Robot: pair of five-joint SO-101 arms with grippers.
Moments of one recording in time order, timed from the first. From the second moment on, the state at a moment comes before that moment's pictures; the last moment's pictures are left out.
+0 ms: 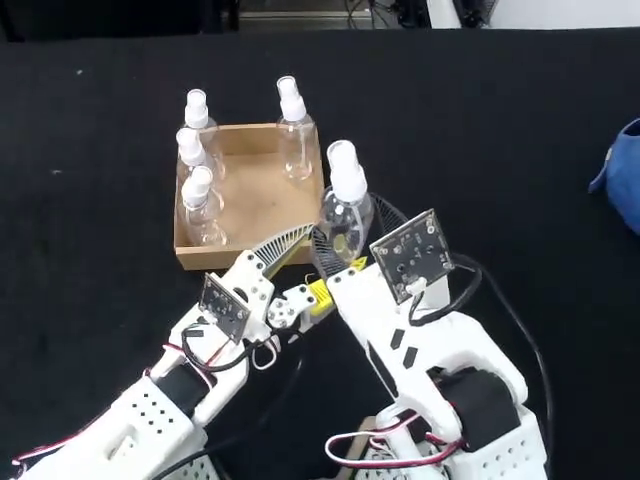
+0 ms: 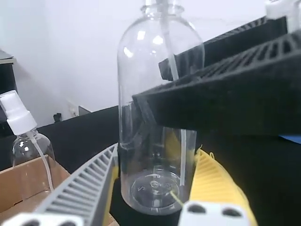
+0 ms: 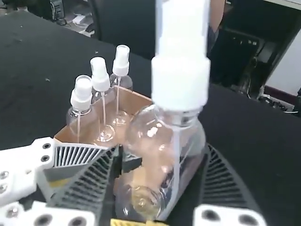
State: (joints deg) left arm 36.7 -72.0 96.1 -20.4 -0.1; right arm -25.7 -80.7 54.4 56.4 6.3
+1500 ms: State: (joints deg) left arm 37.1 -71.9 96.1 -20.0 -0.1; right arm -24.6 -88.4 60.3 50.5 6.9
